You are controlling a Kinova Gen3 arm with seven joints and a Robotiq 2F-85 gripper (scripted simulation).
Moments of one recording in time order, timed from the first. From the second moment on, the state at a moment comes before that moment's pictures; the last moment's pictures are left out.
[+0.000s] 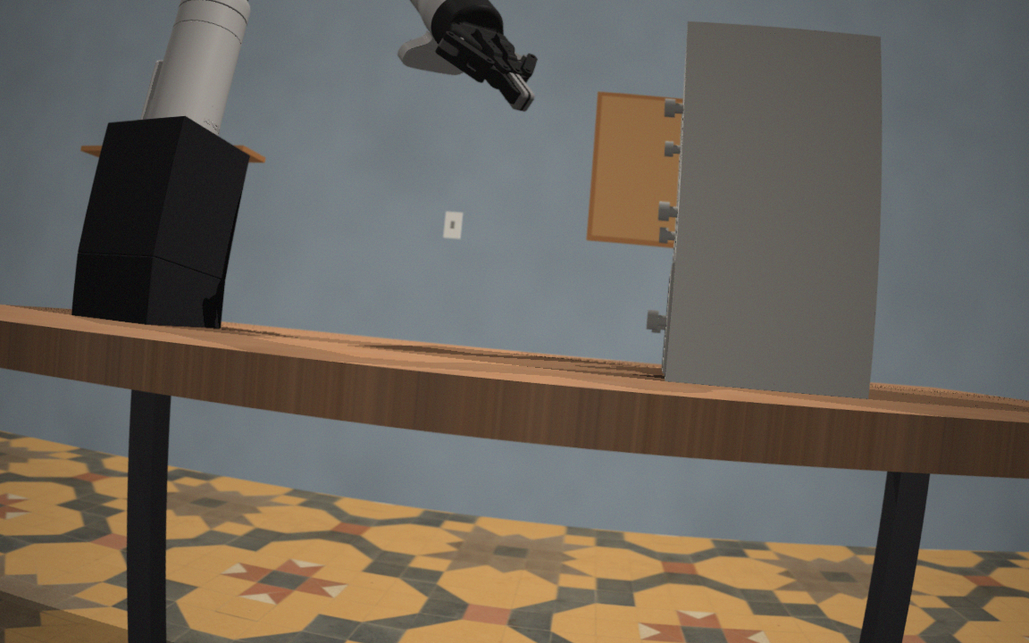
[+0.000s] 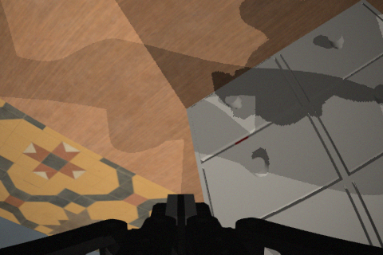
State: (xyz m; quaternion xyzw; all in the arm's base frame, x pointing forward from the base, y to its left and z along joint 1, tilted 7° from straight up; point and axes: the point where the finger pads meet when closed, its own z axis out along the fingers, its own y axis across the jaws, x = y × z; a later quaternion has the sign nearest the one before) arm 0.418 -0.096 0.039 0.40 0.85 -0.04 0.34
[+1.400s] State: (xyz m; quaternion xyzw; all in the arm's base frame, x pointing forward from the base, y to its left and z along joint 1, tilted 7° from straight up) arm 0.393 -0.086 0.013 0.08 1.00 0.06 0.01
